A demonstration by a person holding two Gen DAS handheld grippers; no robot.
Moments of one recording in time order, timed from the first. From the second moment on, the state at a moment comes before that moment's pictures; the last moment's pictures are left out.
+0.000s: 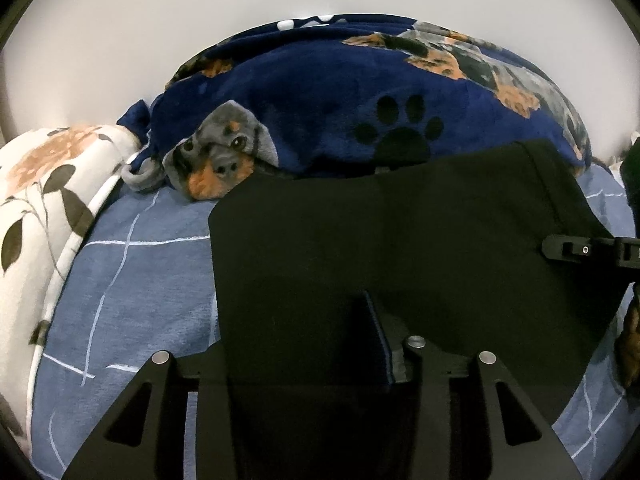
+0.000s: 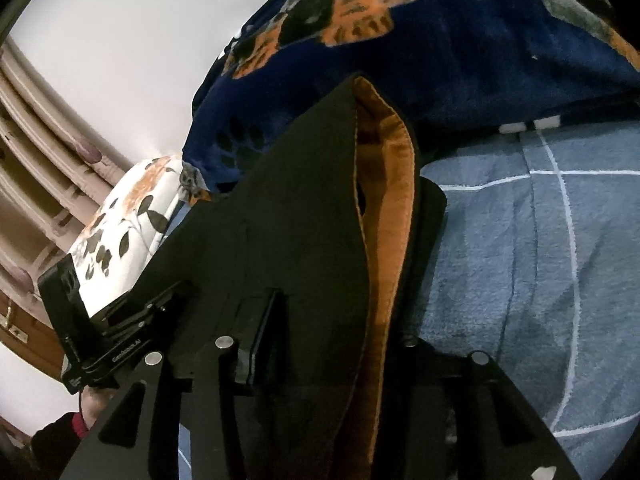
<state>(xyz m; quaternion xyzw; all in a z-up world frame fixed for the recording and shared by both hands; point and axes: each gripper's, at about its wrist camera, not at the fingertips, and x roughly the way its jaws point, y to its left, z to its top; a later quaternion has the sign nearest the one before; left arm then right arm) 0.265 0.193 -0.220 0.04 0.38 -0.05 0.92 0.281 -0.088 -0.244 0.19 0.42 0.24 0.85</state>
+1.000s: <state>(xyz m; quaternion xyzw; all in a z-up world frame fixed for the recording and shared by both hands) 0.265 0.192 -0.221 0.05 0.38 -0.04 0.92 0.275 -0.064 -0.235 0.12 0.40 0.19 0.89</state>
